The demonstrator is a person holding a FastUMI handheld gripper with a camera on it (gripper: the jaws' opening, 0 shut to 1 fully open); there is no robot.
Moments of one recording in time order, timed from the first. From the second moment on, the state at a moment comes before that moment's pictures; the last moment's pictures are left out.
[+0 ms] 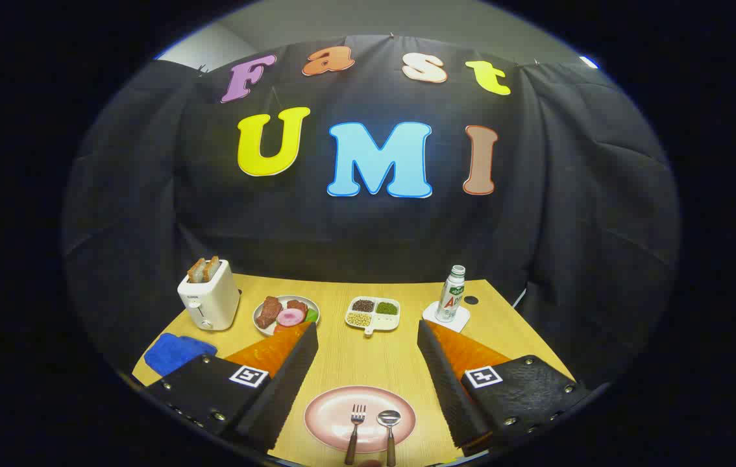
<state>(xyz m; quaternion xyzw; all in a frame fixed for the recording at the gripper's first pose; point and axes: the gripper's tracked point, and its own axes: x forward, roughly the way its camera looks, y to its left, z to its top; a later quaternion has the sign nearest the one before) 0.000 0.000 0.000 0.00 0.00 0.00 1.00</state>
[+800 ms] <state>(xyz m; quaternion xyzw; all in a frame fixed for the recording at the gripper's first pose) 0.006 -0.024 -0.034 -0.02 0.09 -0.04 0.99</state>
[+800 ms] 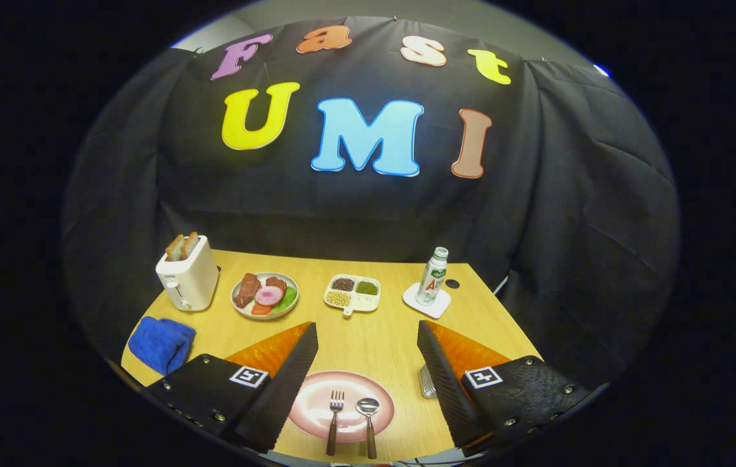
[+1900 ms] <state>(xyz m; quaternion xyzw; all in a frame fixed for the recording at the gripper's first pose) -0.045 -0.031 -0.292 0.01 0.57 -0.03 0.82</state>
